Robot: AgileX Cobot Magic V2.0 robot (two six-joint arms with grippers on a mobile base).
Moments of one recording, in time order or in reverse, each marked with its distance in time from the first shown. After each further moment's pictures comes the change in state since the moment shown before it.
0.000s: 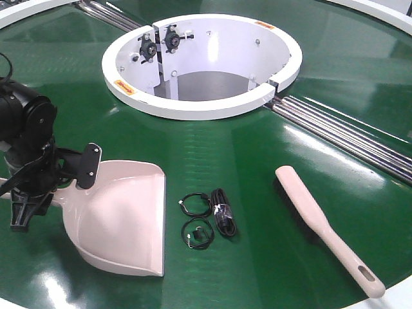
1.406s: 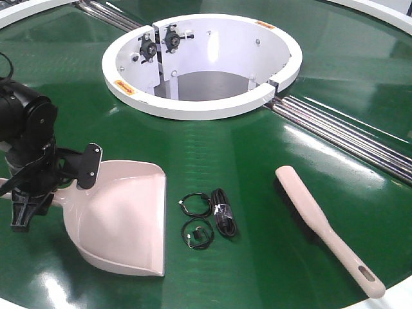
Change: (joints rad) left arm -0.003 0.000 0.000 0.000 0.000 0.000; right arm 0.000 0.513 -0.560 0.149 0.628 0.061
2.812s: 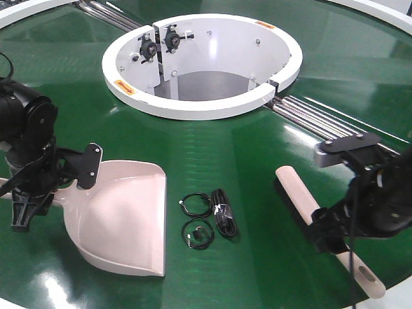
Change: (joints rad) left arm 0.000 0.000 0.000 -0.002 0.000 0.000; right arm 0.229 0.840 -0.436 -0.054 0.405 -0.084
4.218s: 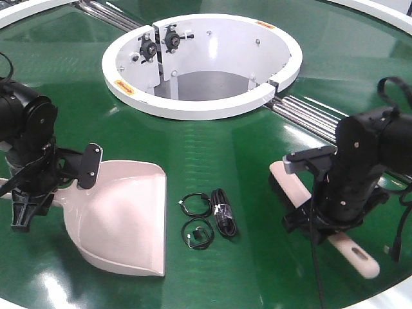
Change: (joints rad) left arm 0.000 0.000 0.000 -0.001 0.000 0.000; right arm 0.001 0.309 -0.113 -0.070 -0.032 0.074
